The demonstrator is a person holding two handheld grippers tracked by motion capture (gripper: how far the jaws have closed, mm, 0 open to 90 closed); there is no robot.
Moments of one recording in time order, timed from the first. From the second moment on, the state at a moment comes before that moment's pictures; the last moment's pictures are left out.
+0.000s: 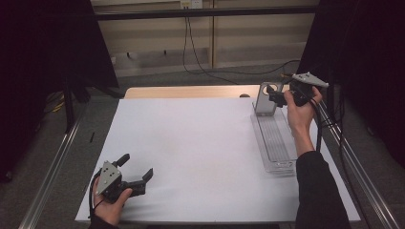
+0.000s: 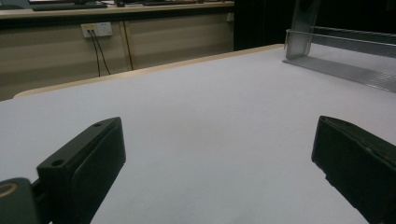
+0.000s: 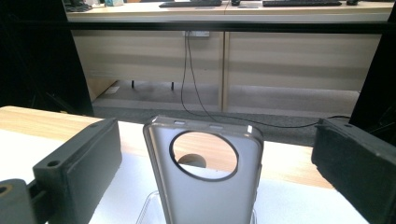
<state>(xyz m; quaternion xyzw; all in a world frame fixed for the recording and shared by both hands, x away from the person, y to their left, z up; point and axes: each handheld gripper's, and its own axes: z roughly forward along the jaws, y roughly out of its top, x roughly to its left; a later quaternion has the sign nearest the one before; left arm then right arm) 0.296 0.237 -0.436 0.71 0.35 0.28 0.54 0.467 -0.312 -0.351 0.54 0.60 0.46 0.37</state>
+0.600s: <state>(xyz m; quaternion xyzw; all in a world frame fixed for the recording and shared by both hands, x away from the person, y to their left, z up) 0.295 0.239 -0.436 0.70 0.36 0.28 0.55 0.442 -0.312 -0.358 0.51 0.61 0.49 0.36</state>
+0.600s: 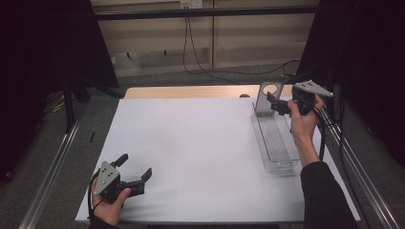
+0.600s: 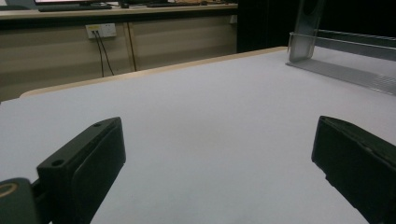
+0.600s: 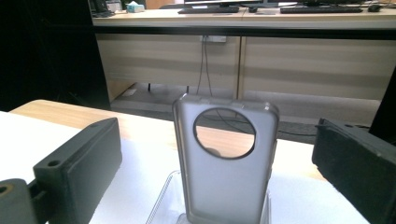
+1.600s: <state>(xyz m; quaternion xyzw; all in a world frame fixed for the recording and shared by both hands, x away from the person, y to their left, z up) 0.294 0.241 -0.434 0.69 0.37 0.28 0.56 0.394 -0.314 -0.374 0.47 0.62 0.52 0.34</state>
